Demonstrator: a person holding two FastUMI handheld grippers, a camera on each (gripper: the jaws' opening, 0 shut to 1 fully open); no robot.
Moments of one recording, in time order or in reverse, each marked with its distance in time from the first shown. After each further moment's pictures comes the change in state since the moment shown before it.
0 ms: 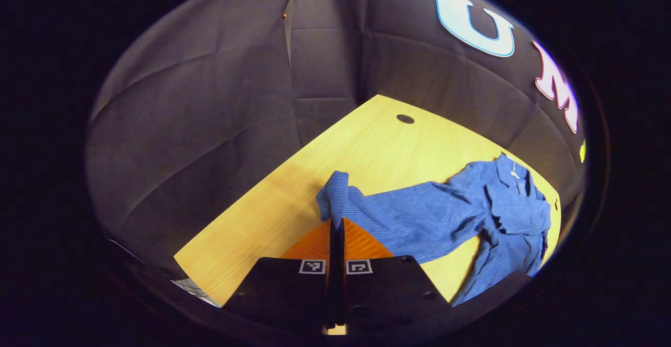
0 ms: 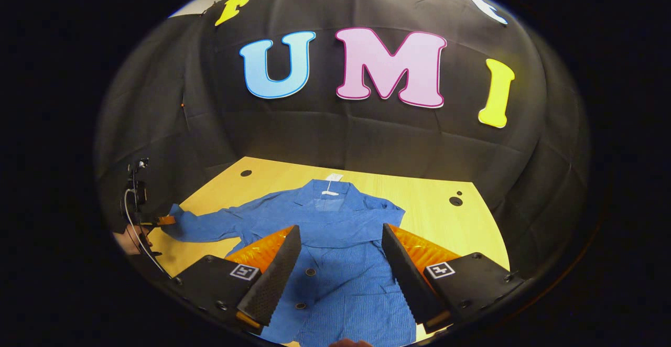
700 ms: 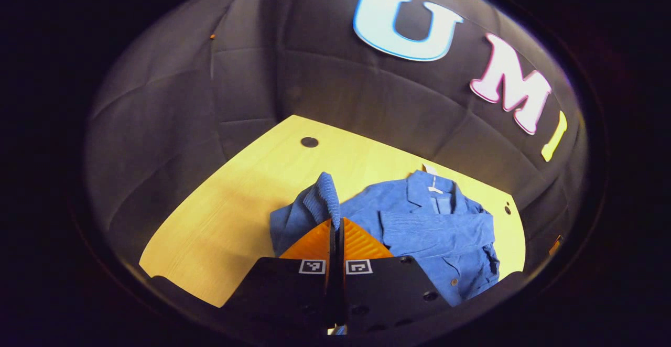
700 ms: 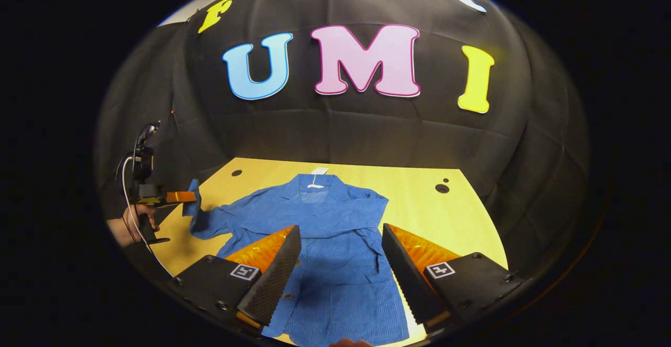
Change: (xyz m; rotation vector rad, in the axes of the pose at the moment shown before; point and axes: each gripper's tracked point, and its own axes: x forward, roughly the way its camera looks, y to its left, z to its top) left arm -0.036 -0.175 0.043 0.154 -0.045 -0.275; right arm -0.021 -0.048 -0.015 0.071 0.024 -0.033
